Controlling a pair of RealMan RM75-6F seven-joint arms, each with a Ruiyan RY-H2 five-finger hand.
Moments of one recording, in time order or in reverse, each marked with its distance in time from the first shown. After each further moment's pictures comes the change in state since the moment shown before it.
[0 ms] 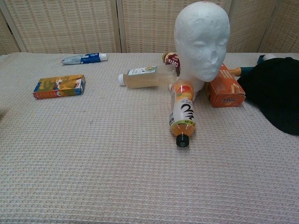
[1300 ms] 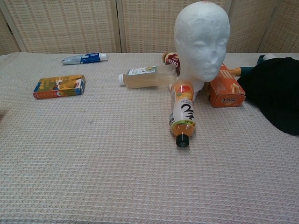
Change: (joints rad) left arm 0.000 0.027 -0.005 -0.016 0.003 0.010 -0.079; right arm 0.115 -0.699 0.046 1.202 0.034 -0.108 0.403
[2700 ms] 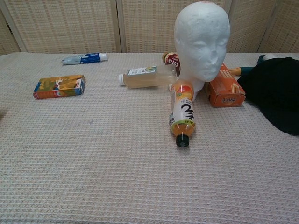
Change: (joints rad) left arm -0.019 -0.010 -0.025 0.020 -0.059 -0.038 0.005; right arm 0.118 -0.160 0.042 0.243 0.064 -0.119 0.004
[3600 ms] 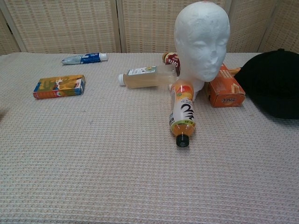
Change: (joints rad) left arm 0.012 -0.002 -0.026 0.006 -0.024 0.042 -0.003; right arm 0.090 -0.044 0.064 0.025 0.063 -0.021 0.016
